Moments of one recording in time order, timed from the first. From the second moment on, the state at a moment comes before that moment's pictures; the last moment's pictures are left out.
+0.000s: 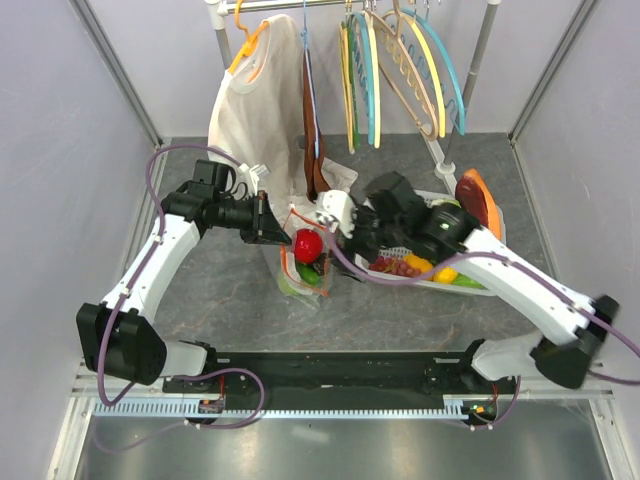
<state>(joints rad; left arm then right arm) -0.23 1.34 1.21 -0.81 0.87 -0.30 0.86 1.39 1.47 -0.80 -0.30 -0.36</state>
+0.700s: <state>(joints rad) -0.23 1.34 1.21 -0.81 0.87 -0.30 0.44 1.46 1.20 -0.98 -0.12 -0.52</state>
